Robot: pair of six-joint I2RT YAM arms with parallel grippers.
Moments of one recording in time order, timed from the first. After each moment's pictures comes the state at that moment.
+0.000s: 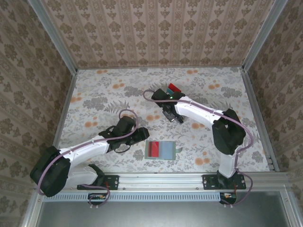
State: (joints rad) left arm -0.76 1.20 0.52 -0.17 0.17 -0.97; right arm 0.70 1.85 1.51 -1.01 0.50 0.15
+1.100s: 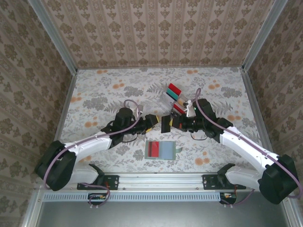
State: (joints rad) left arm -0.72 1.30 0.56 0.32 0.50 -1.16; right arm 0.51 1.12 0.76 -0.29 -0.52 0.86
